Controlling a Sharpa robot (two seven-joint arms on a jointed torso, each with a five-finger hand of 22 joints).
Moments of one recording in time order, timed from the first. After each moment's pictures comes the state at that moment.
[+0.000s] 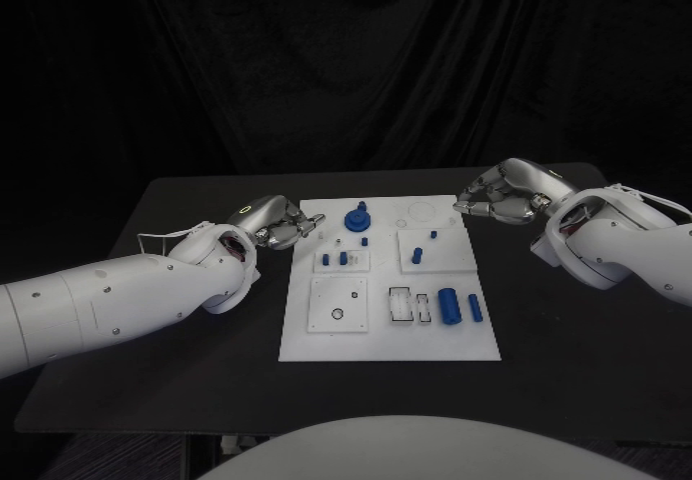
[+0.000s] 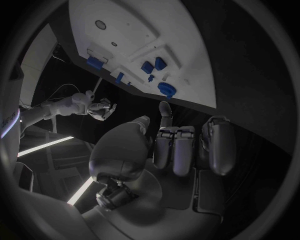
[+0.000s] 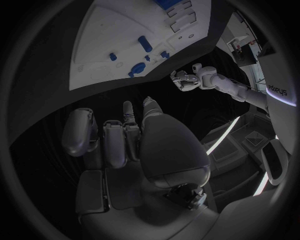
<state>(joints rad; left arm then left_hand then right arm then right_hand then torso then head) 1.18 -0.78 -0.21 1.43 -1.26 -0.56 -0.12 0.96 0.10 0.08 0.29 0.27 1.04 0.03 0.20 1.31 1.47 -0.03 1.57 1.31 1.47 -0.08 1.57 1.31 0.05 1.46 0.03 1.37 1.31 1.32 -1.01 -0.25 1.54 -1.16 -0.49 0.05 1.40 0.05 -0.12 0.28 0.34 1.01 0.10 0.10 0.38 1.39 0.03 1.38 1.42 1.47 -0.03 1.38 1.31 0.06 1.43 0.07 1.16 1.31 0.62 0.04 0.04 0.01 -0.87</state>
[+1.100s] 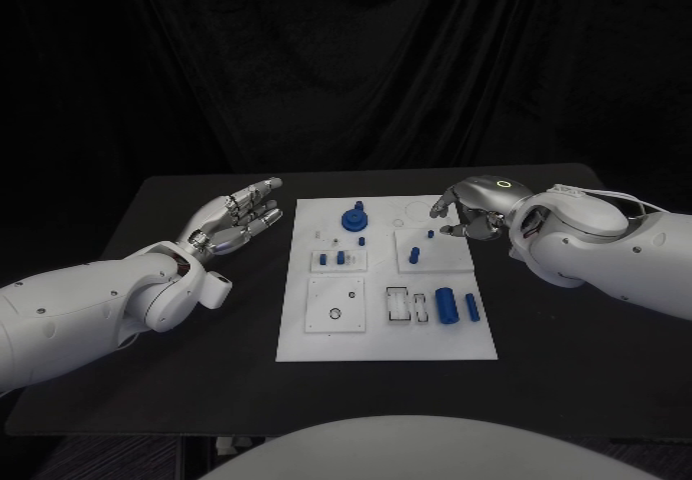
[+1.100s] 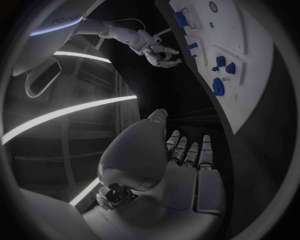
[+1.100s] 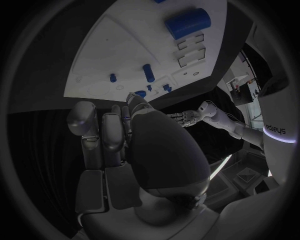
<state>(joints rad) 1.13 -0.91 -0.21 1.37 -0.34 -0.16 0.65 1.52 0.15 0.01 0.28 0.48 0.23 0.02 0.04 0.21 0.07 -0.01 0.07 0.10 0.01 0.07 0.00 0.00 0.10 0.06 0.10 0.04 0.34 1.31 -0.92 -0.25 1.54 -1.56 -0.32 -0.14 1.63 -0.09 0.14 0.27 0.31 0.86 0.12 0.07 0.29 0.72 0.10 0.39 0.54 1.41 0.00 1.19 1.27 0.09 1.34 0.10 0.98 1.31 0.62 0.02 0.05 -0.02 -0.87</state>
